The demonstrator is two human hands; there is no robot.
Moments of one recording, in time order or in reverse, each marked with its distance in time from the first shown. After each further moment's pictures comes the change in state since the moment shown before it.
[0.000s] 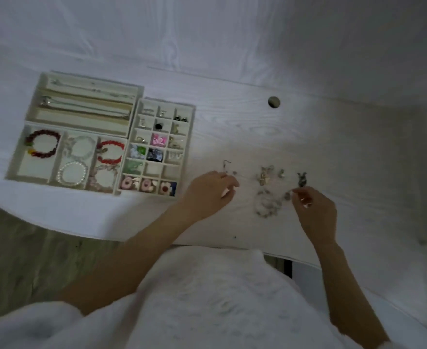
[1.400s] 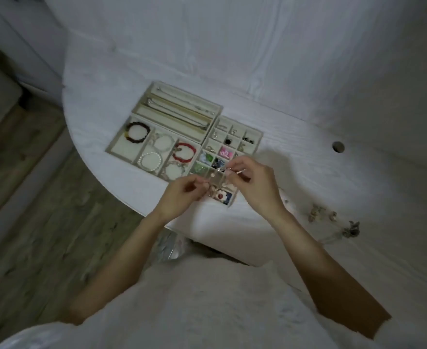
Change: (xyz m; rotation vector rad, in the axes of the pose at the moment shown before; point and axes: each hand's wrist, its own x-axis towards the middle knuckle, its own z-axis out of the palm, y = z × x) left_hand -0.114 -0.059 -0.070 -0.721 0.367 -0.612; right_hand -0.006 -0.221 0.056 0.538 -0.504 -0.514
